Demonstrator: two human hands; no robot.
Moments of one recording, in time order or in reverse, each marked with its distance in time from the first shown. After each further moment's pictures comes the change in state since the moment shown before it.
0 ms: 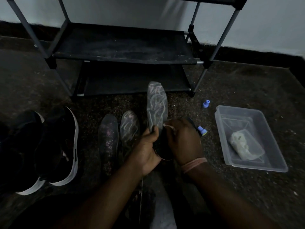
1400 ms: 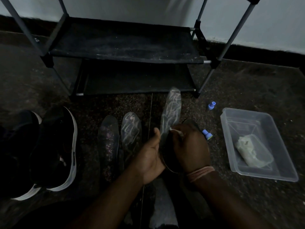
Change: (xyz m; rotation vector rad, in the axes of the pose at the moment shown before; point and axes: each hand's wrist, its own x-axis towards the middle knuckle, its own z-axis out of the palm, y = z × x) left_hand 0.009 -0.002 -0.008 0.006 -0.026 -0.199; right_hand 0.007 0.005 -0.002 -0.069 0.015 0.035
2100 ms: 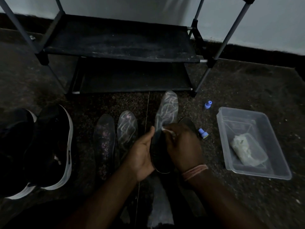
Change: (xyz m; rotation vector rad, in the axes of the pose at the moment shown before) left_hand -0.002 0.007 -0.004 -0.032 -0.027 0.031; right_hand 0.000 0.004 0.007 0.103 -0.039 -0.099
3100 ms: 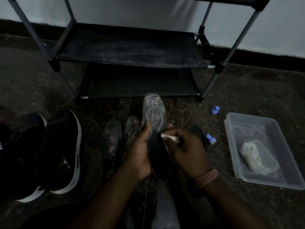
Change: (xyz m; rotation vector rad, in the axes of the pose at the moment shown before) left_hand 0.004 0.023 -0.009 -0.017 0.003 -0.024; right_hand 0.003 -0.007 0.002 0.519 -0.061 0.118
